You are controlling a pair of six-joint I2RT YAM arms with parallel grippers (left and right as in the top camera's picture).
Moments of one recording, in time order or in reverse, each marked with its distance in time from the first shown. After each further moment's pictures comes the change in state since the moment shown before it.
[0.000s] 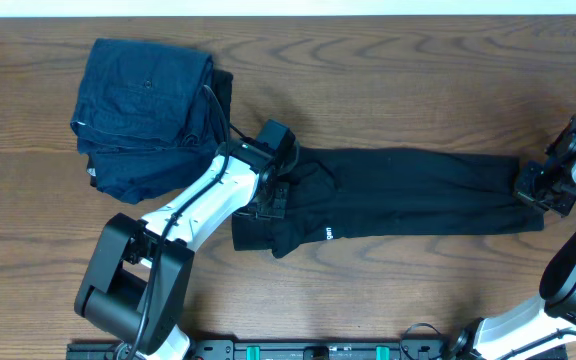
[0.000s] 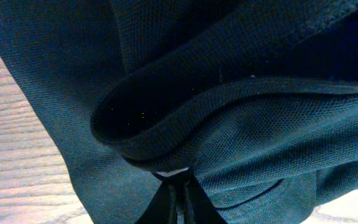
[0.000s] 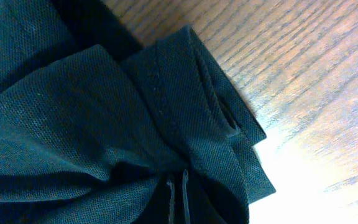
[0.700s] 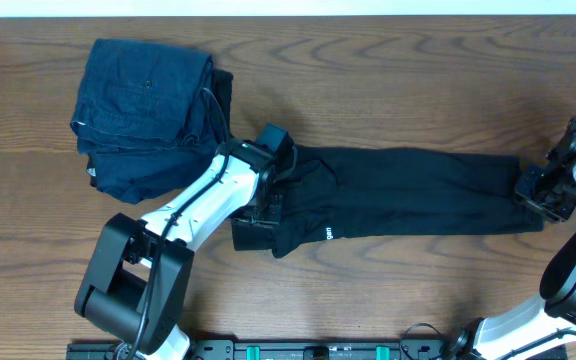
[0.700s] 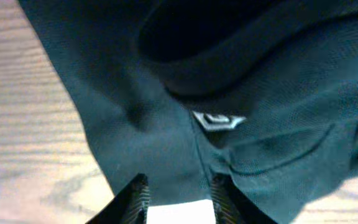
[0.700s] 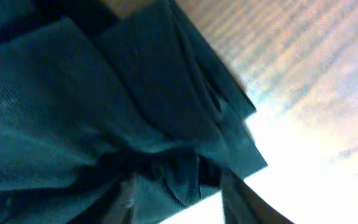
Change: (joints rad) left arm 0.000 0.000 0.025 -0.128 -0.014 -0.021; right arm -0.003 0.000 0.023 -0.081 0.012 0.043
